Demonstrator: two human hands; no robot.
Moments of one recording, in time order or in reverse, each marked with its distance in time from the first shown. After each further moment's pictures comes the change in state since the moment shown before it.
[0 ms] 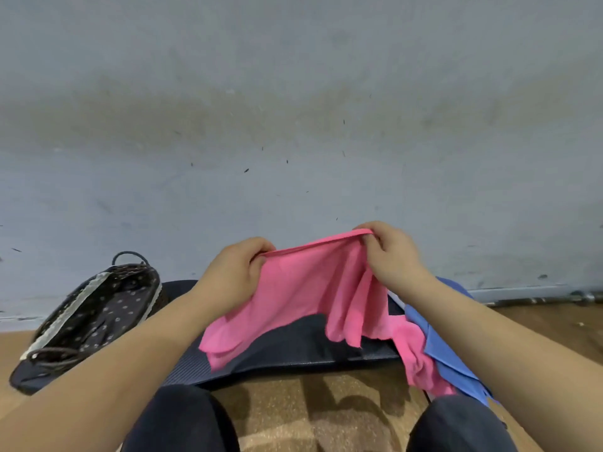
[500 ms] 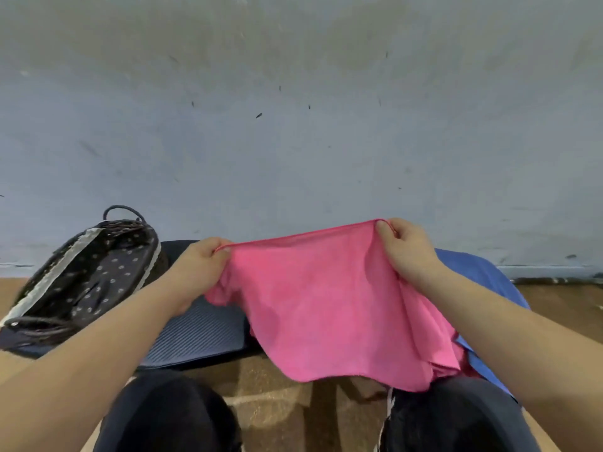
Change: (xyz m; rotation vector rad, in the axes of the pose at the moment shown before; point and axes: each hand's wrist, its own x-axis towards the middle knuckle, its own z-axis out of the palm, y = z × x) left_hand -0.016 -0.115 0.021 -0.412 -0.043 -0.673; right_hand 0.035 0.067 0.082 -0.004 -0.058 0.269
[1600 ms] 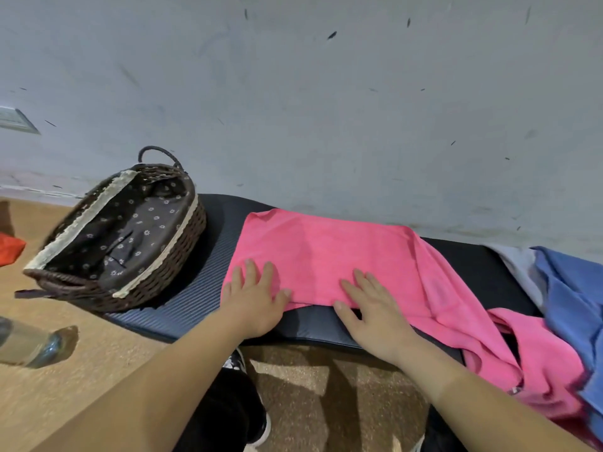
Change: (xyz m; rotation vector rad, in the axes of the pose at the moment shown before) left_hand 0.037 -0.152 0.073 0.807 -0.267 -0.248; right_hand -0.044 0.083 0.187 -0.476 -0.689 -0.193
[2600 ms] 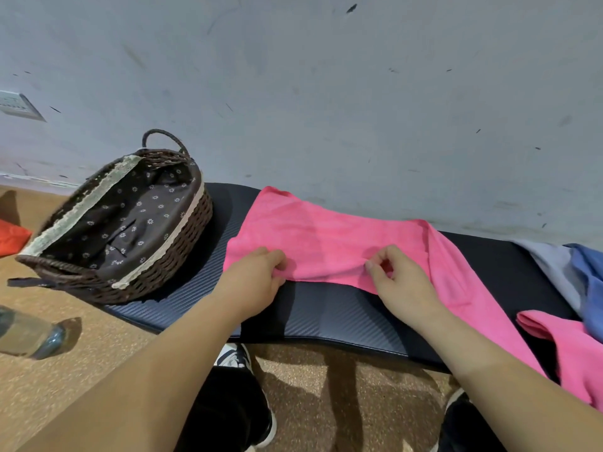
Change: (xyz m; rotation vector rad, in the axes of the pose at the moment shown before) left_hand 0.013 -0.021 -0.019 -0.119 0.270 0.274; right_hand 0.037 0.007 -0.019 0.371 0.323 0.015
